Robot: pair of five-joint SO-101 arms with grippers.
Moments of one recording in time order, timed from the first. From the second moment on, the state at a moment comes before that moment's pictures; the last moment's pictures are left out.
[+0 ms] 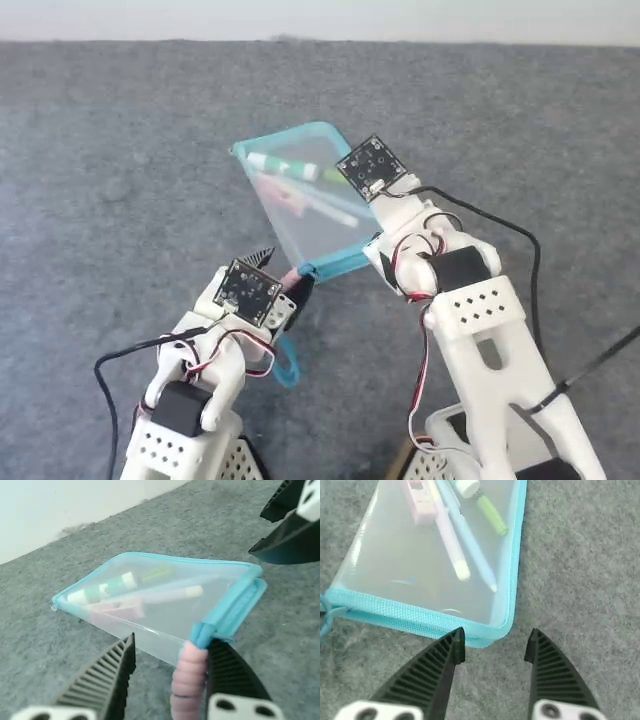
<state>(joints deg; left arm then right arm) 14.2 -103.1 95.0 48.5 -7.9 -21.8 -34.6 42.7 53.7 21.1</state>
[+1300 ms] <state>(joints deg) 19.8 -103.1 86.8 60.0 -12.1 -22.2 -34.9 45.9 49.5 21.1</state>
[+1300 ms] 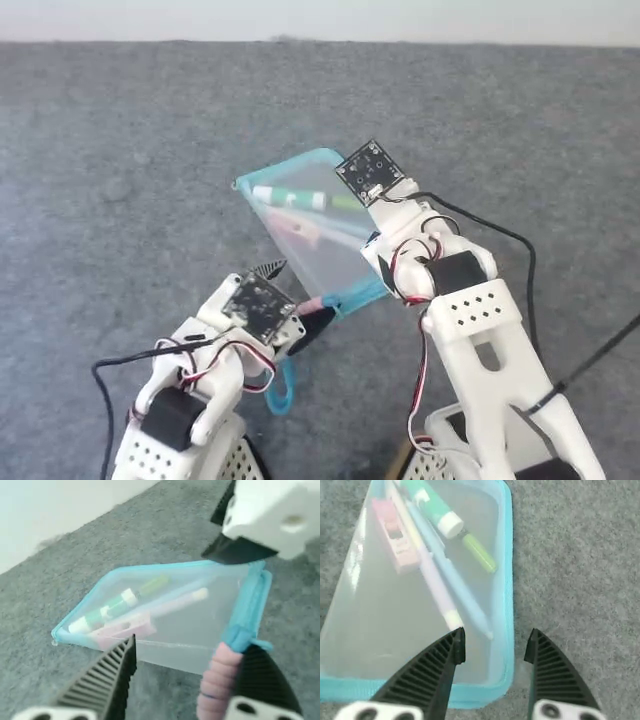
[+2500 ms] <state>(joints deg) 12.6 -103.1 90.6 50.6 -11.1 -32.6 -40.0 46.4 67.1 29.5</state>
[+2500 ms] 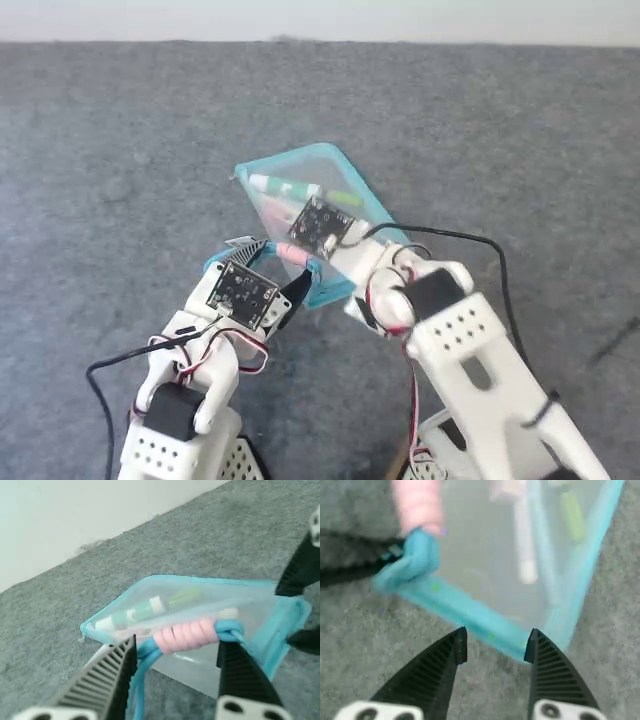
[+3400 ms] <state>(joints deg) 12.6 -103.1 90.7 50.6 -11.1 -30.3 -30.6 49.2 48.5 27.1</state>
